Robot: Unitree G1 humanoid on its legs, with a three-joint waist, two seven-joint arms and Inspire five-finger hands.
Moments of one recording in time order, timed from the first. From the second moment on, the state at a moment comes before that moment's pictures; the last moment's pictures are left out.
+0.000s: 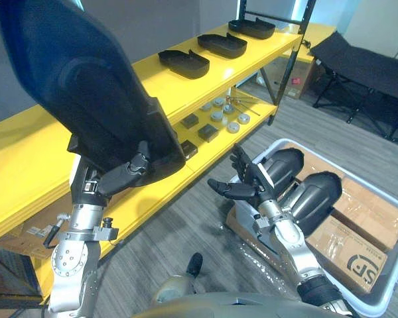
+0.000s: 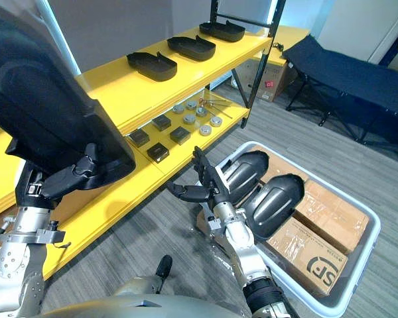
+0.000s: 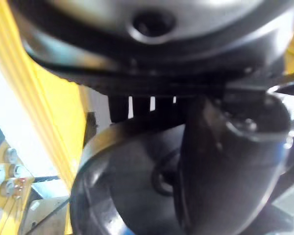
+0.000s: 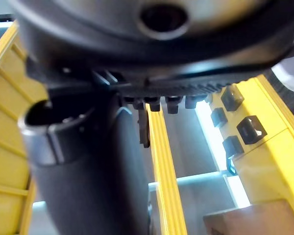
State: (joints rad) left arm 0.33 0.23 0.15 -0.29 -0.39 -0.34 -0.18; right arm -0.05 -0.27 0.25 0.23 0.24 -0.25 0.13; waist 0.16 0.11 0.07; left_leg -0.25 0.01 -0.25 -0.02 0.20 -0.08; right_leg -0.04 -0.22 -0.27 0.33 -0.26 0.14
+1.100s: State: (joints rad) left arm 0.37 0.15 0.22 -0.30 -0.39 -0.35 -0.18; right arm -0.15 -0.22 0.20 0.02 0.42 -0.28 0.24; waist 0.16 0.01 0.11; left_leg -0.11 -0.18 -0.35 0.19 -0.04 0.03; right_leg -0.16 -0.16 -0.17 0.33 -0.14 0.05
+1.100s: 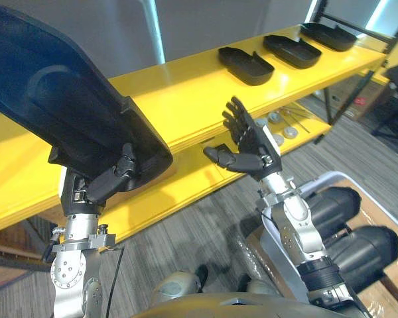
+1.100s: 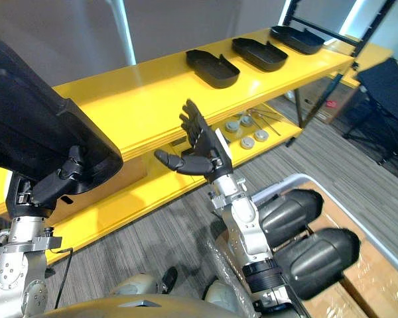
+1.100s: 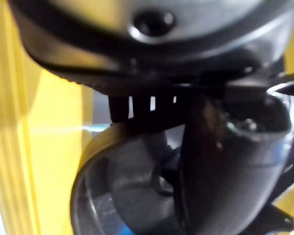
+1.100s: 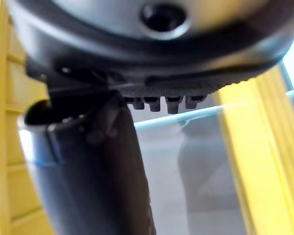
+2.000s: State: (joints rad) left arm 0.41 0.20 0.24 -0.30 -0.26 -0.25 -0.17; right arm -0.18 -0.13 0.23 0.07 0.42 -0.27 0.17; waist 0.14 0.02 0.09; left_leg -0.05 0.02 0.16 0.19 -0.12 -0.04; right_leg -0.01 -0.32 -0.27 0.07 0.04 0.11
